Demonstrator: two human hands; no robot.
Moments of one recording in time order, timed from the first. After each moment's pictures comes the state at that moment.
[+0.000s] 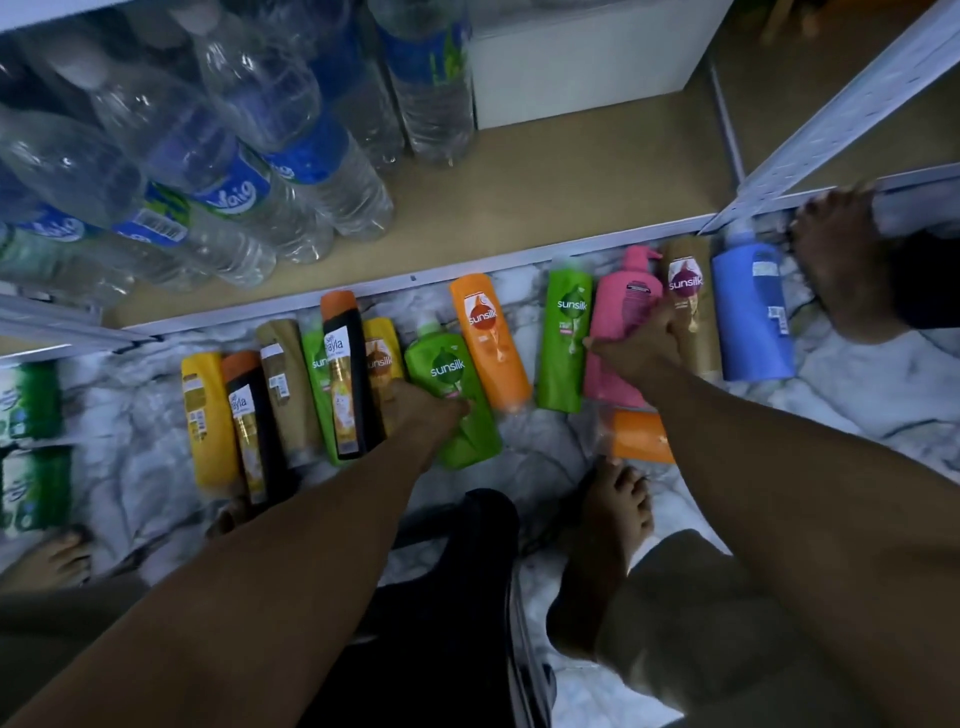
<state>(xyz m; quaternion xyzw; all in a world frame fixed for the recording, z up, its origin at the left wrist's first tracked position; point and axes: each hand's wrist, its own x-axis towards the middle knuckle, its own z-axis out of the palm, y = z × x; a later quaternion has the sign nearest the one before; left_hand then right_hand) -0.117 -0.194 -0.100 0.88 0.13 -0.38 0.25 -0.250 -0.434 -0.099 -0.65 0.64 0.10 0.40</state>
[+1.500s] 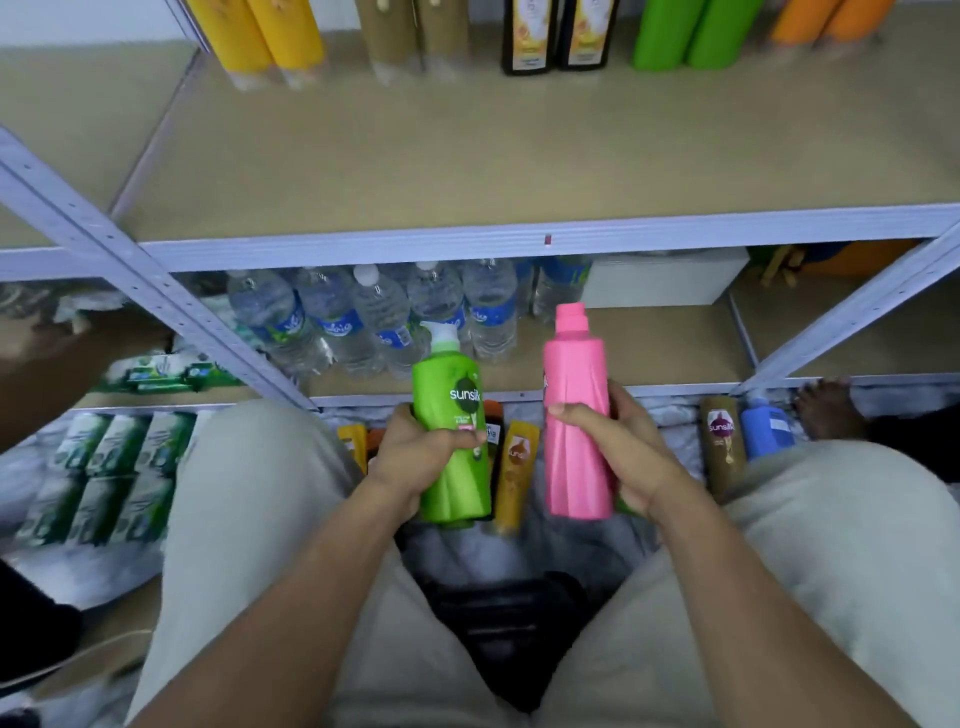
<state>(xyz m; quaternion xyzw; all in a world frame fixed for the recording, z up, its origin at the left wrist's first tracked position) -0.045 -0.066 0.146 0.76 0.03 -0.34 0.55 -0.179 -0.250 0.160 -0.56 0.37 -0.06 0.74</state>
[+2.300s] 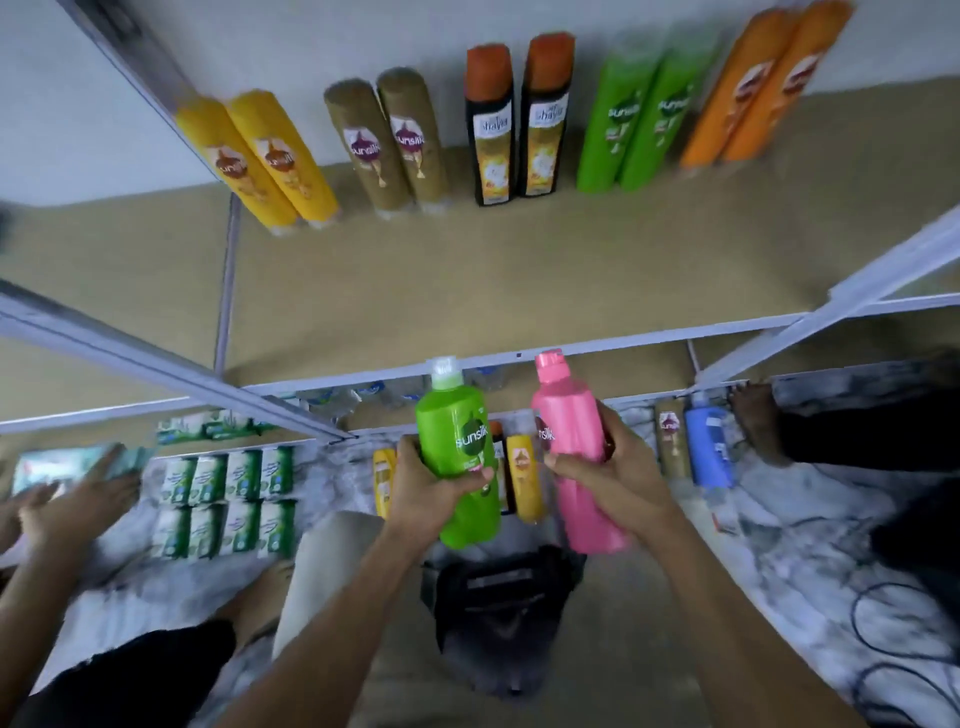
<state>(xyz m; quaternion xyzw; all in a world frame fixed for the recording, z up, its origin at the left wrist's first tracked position) -0.040 -0.072 0.359 0.80 0.05 -0.35 0.49 -0.180 -0.265 0.370 -0.69 0.40 -0.01 0.60</state>
